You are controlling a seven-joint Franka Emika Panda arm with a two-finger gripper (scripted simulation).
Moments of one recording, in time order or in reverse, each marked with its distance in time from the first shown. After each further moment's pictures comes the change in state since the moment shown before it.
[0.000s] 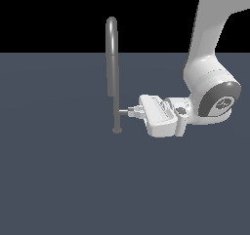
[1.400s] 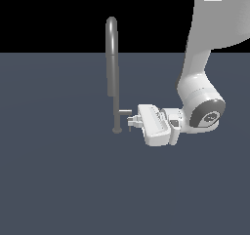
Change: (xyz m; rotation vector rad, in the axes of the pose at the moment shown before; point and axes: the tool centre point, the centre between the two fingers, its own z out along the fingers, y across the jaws) arm 0.049 -0.021 0.000 -0.011 -0.013 -0.019
